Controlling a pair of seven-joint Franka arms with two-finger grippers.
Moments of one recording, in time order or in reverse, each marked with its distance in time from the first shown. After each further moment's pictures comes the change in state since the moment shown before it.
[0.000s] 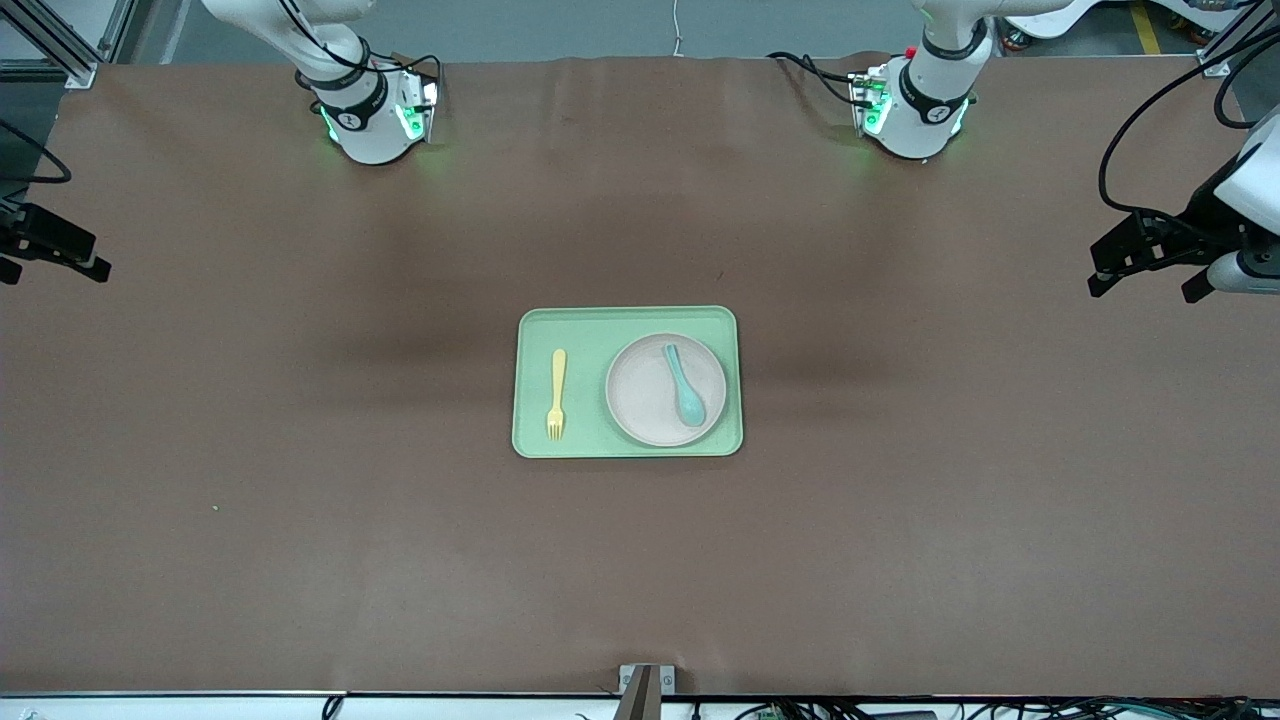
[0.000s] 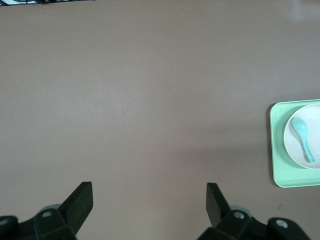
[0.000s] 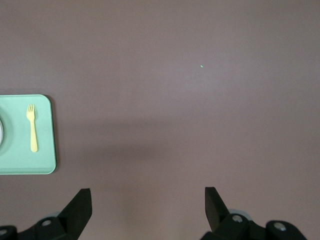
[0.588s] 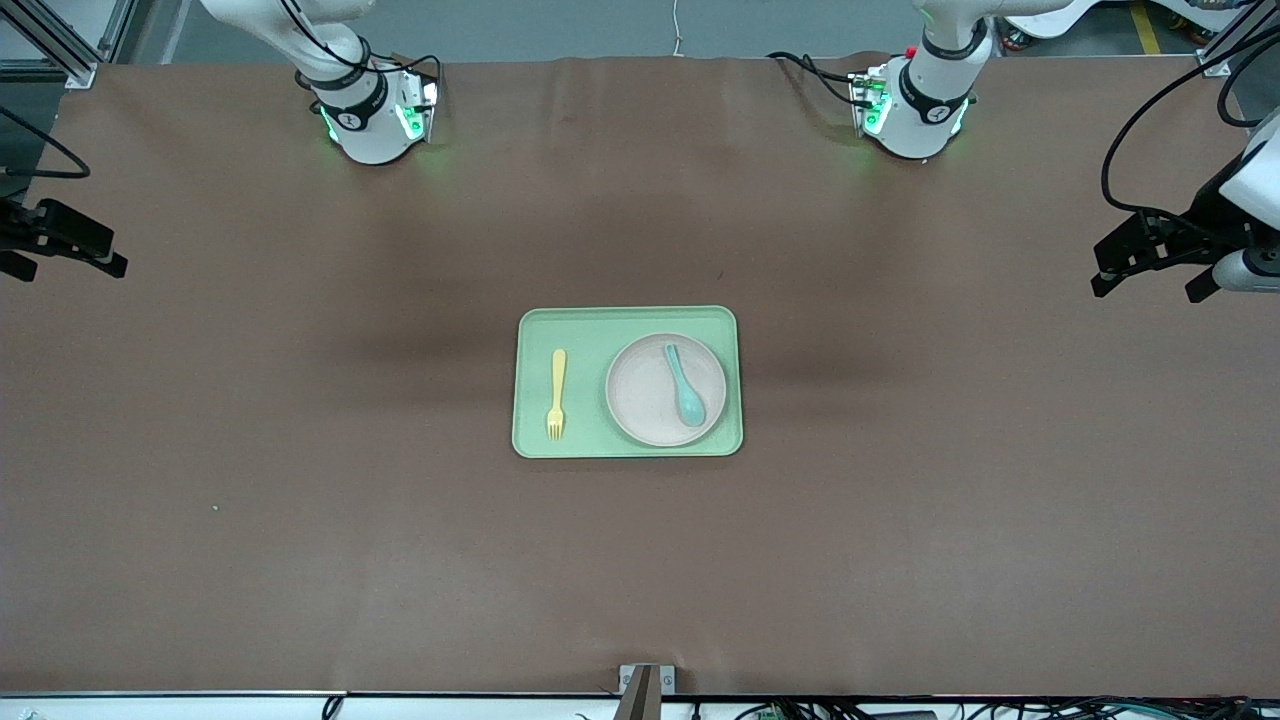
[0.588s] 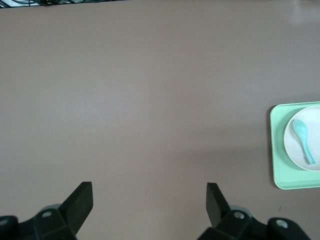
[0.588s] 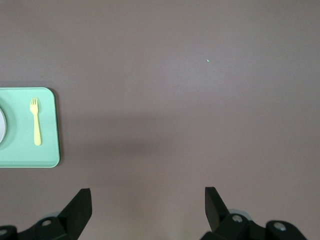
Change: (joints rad) left arm 0.005 -0.002 0.001 0.005 0.000 0.003 0.000; right arm 0.009 0.004 0.023 0.003 -0.003 -0.031 0.022
